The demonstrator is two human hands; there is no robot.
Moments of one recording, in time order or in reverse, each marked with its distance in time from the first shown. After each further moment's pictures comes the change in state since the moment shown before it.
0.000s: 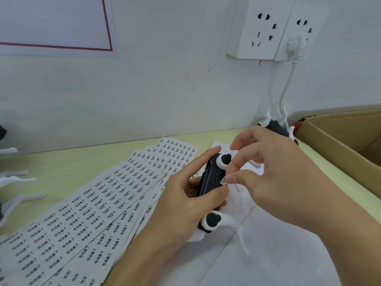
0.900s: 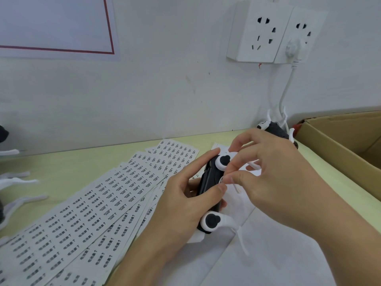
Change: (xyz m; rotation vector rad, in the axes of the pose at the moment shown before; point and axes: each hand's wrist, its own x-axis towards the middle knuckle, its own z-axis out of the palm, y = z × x) left_hand -0.001 0.001 0.000 -0.038 0.022 -0.001; right_hand 0.002 0.002 0.004 0.019 0.046 -0.027
